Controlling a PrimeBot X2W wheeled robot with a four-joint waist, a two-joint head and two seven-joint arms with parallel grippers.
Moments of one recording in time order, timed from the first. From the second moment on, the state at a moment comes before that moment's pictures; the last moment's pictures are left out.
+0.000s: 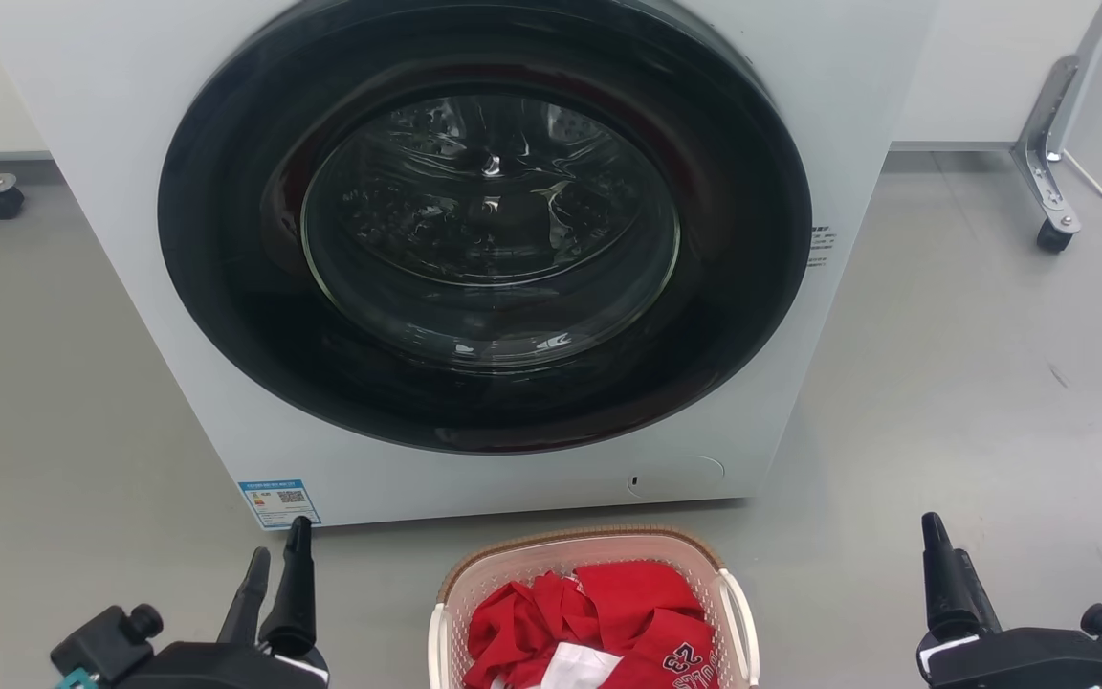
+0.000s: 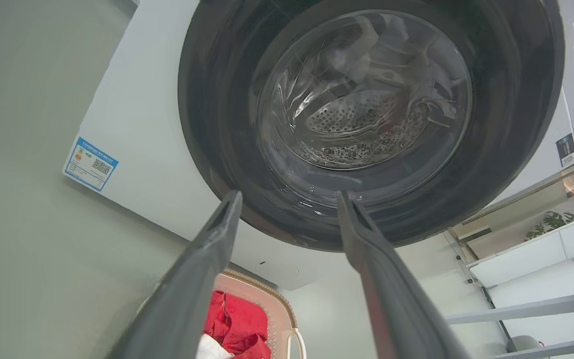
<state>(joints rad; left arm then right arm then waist) -0.02 0.06 -0.08 0.19 -1.02 -0.03 -0.03 -0.03 -0.03 0.03 0.21 1.01 0.02 -0.04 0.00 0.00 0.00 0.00</state>
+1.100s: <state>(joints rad) 0.01 0.10 -0.21 0.08 -0.37 0.06 -0.16 0.02 -0.04 0.10 0.09 0.40 -0.07 -0.16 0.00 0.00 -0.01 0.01</state>
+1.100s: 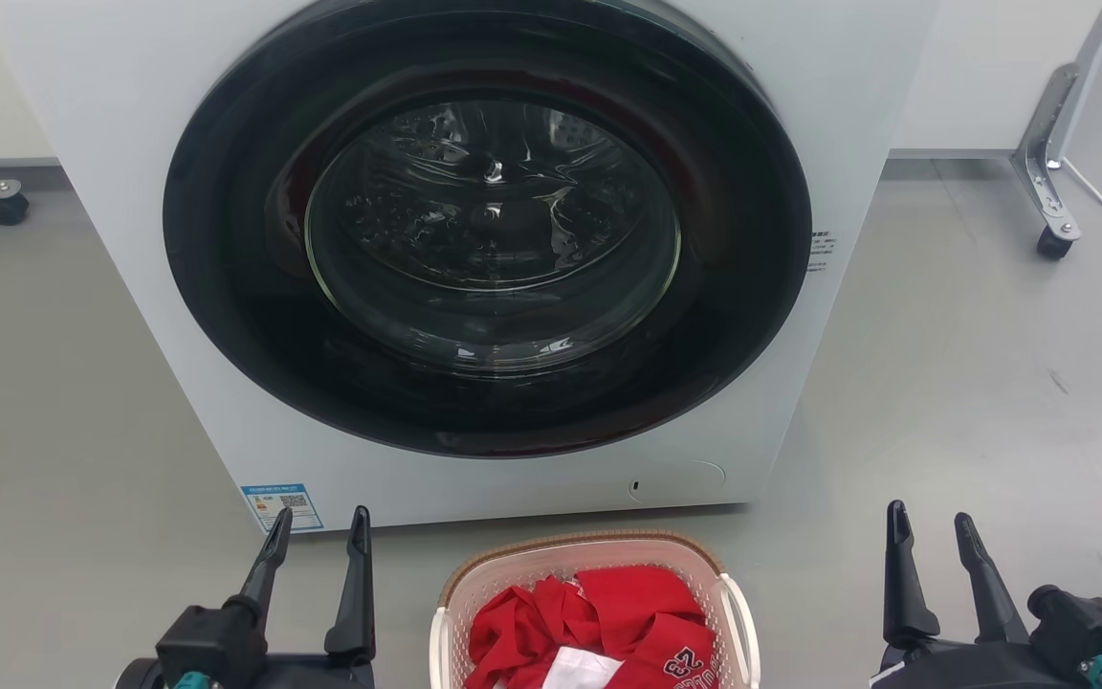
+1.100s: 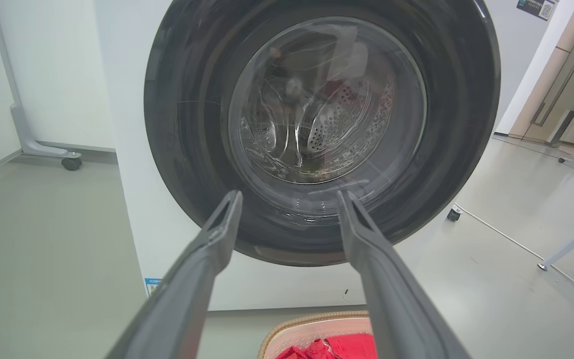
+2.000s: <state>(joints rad) 0.03 0.11 -0.29 0.01 0.03 0.12 -0.25 0.05 -0.04 0.15 0.00 0.01 -0.12 -0.25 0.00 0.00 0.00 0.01</state>
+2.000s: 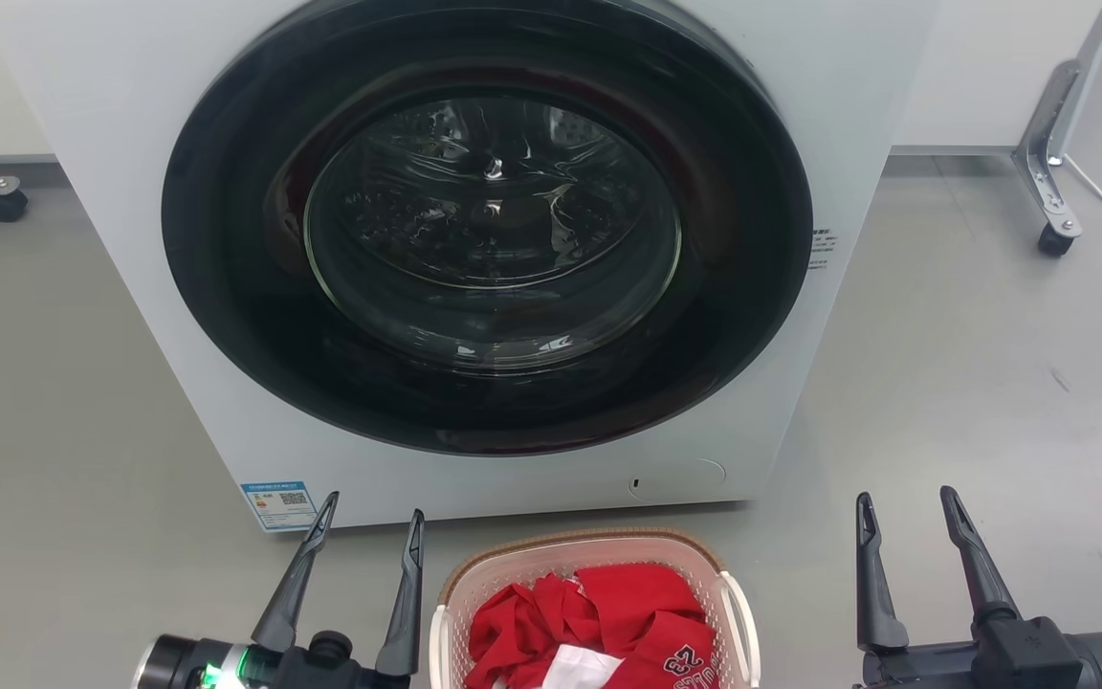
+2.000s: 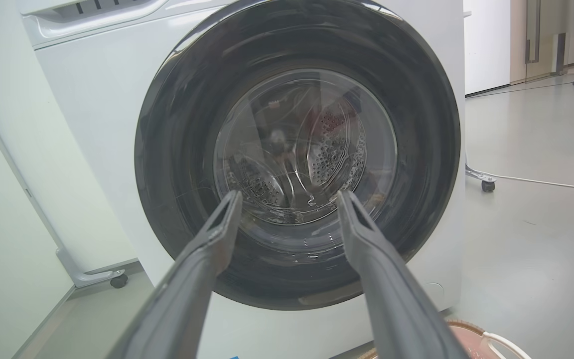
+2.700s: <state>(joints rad) 0.03 0.11 -0.28 0.01 0.03 0.12 -0.25 0.05 -0.04 0.15 -0.01 0.01 -0.12 -0.25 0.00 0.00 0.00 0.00</state>
